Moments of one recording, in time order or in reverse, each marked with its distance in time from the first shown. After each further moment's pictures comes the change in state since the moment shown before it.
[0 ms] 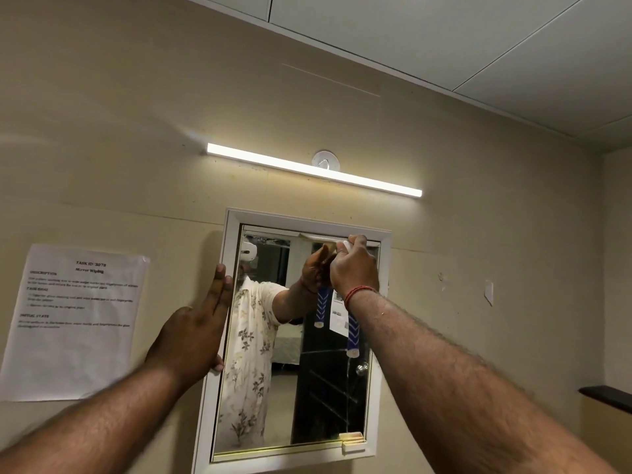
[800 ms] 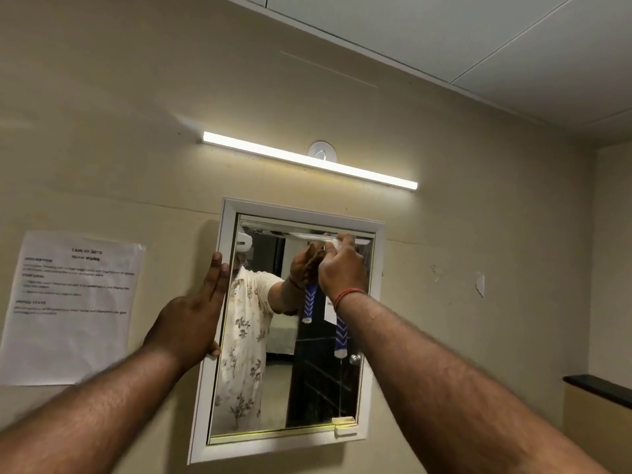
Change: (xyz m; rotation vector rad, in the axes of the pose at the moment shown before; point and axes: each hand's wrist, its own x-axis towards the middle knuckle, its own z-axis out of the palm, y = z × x) left_hand -0.003 0.008 -0.014 -0.007 0.030 0.017; right_hand -0.036 -0.012 -0.009 0.007 -0.062 0.002
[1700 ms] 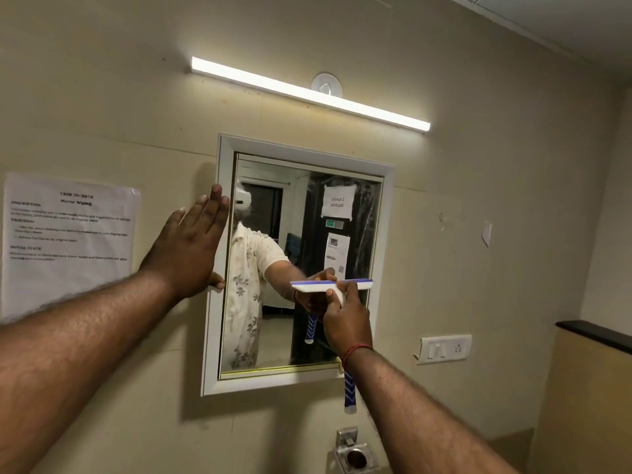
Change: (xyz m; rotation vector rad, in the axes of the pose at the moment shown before) left_hand 0.007 -0.003 -0.022 0.154 0.025 0.082; right_hand -0.145 0.133 0.041 0.093 -0.153 0.228
